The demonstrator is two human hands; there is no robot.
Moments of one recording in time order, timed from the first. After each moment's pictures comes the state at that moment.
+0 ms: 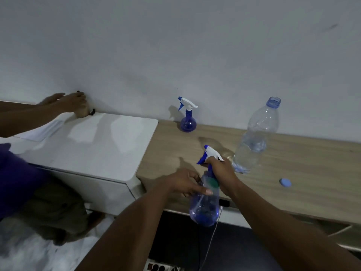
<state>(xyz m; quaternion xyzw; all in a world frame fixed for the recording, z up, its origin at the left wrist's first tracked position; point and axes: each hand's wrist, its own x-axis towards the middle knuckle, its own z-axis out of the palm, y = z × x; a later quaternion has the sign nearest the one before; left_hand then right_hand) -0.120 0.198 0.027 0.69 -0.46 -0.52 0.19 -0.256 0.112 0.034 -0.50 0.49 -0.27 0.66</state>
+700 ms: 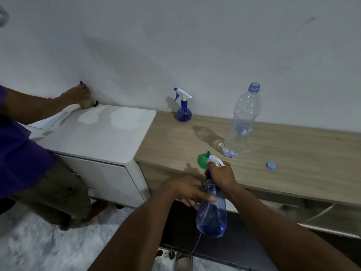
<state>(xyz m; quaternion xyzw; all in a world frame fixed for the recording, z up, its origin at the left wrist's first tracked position) -0.208 0.256 0.030 0.67 -0.40 -0.61 0.15 -0.330 0.163 0.019 -0.55 0.53 -0.25 0.59</state>
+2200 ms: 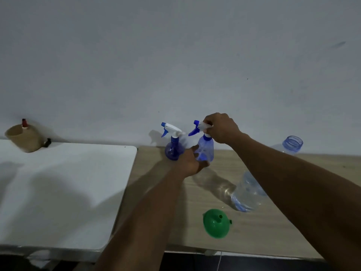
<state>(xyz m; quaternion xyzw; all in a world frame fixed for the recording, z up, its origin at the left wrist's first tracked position) -0.052 -0.027 0.024 0.72 -0.50 -0.39 0.28 -0.160 -0.125 0.130 -0.86 0.47 -0.10 0.16</state>
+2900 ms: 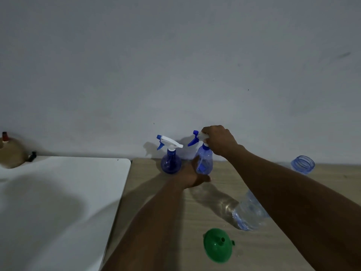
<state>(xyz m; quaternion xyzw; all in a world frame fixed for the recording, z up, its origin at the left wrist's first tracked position) -0.039 -0.064 -0.003 0.72 -0.47 -0.45 0.24 -0.146 -0.166 0.098 -0.87 0.47 -0.07 0.09</state>
